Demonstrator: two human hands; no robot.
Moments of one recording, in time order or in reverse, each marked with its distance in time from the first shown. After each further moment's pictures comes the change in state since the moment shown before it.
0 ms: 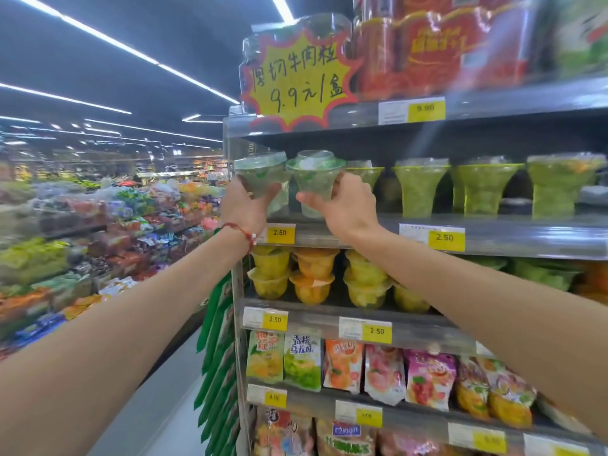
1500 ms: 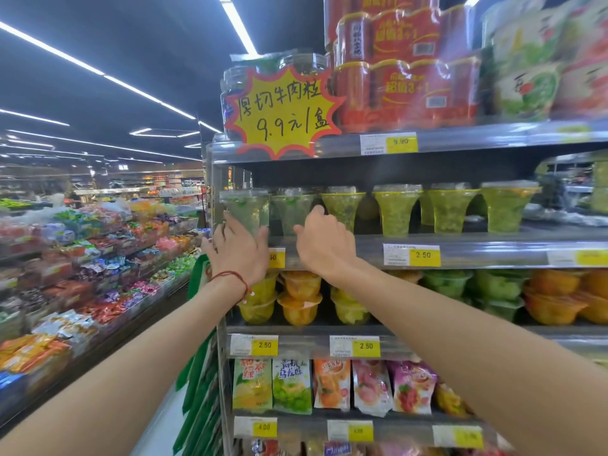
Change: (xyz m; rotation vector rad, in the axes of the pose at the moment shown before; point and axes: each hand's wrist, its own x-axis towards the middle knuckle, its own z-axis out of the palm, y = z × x) left_hand 0.000 -0.036 0.010 0.669 -0.219 0.078; right_hand -0.015 -0.028 0.022 -0.582 -0.024 0.078
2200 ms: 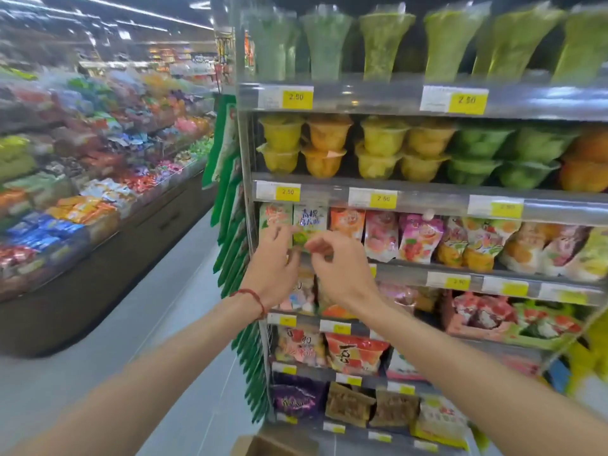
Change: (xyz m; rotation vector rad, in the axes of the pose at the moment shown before) left_hand -0.242 -0.078 0.064 -0.403 -0.244 0.252; right_hand -0.235 0.063 0.085 0.477 -0.274 0.030
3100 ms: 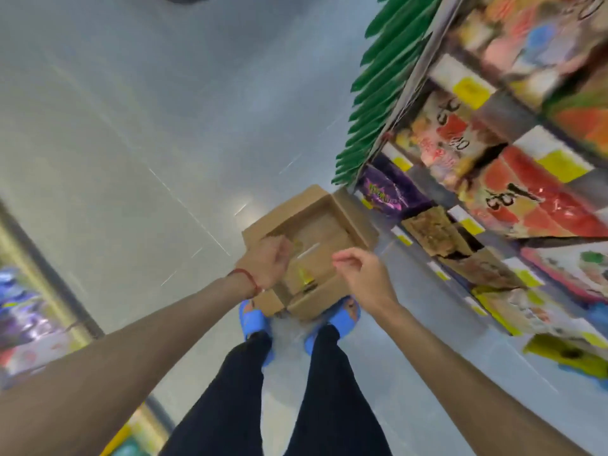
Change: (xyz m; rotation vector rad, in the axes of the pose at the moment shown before) left_hand -0.401 -0.173 0.148 -0.054 -0.546 -1.308; right_hand -0.256 0.246 0.257 0.177 -1.018 0.639
